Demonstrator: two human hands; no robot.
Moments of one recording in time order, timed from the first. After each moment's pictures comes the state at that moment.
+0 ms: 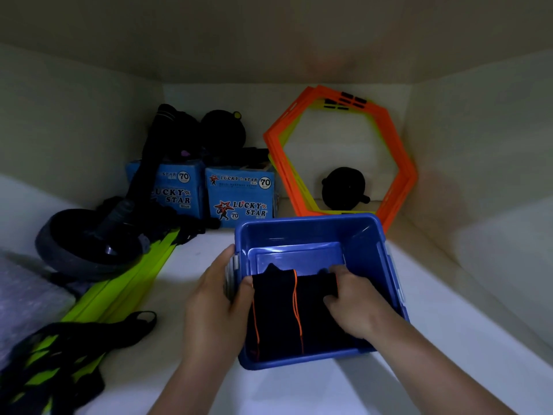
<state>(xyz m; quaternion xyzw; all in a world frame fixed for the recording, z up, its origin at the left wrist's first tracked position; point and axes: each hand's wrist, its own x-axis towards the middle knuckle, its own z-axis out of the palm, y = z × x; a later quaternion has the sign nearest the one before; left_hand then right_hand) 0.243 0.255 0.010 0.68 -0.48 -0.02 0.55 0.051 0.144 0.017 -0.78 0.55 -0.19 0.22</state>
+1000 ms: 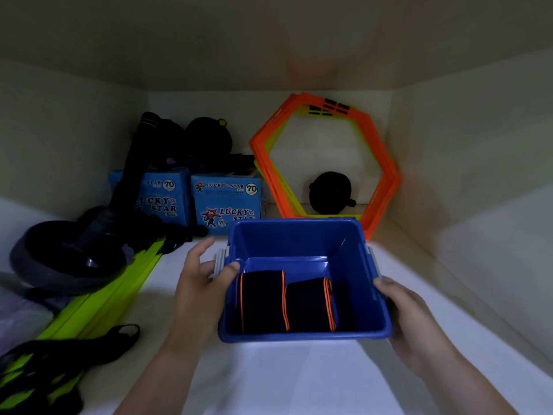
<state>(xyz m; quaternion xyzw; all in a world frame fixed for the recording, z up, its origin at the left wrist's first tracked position) 0.265 0.202 0.012 0.60 -0.40 -0.21 0.65 -0.029 0.132 -0.021 -0.47 0.38 -0.52 0.60</state>
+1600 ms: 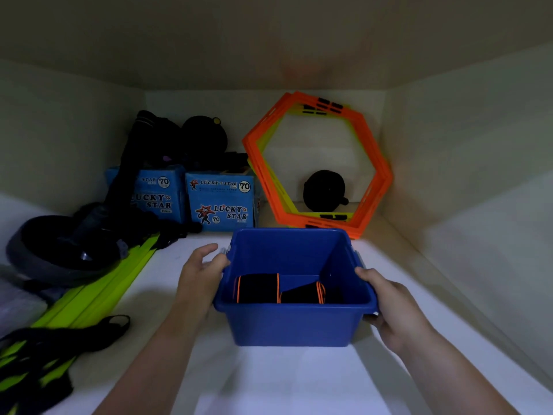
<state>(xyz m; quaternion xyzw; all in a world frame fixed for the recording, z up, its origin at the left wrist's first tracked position) 0.258 0.179 0.009 0.62 -0.32 -0.30 0.65 -0.035 0.135 0.000 -0.46 0.48 -0.49 0.57</state>
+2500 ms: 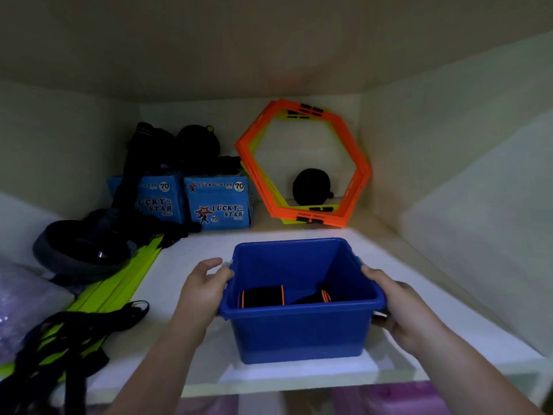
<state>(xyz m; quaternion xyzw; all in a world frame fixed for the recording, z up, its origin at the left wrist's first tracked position) 0.235 0.264 0.011 0.65 -0.37 -0.30 0.59 -0.067 0.225 0.001 -0.48 0.49 -0.47 0.56</state>
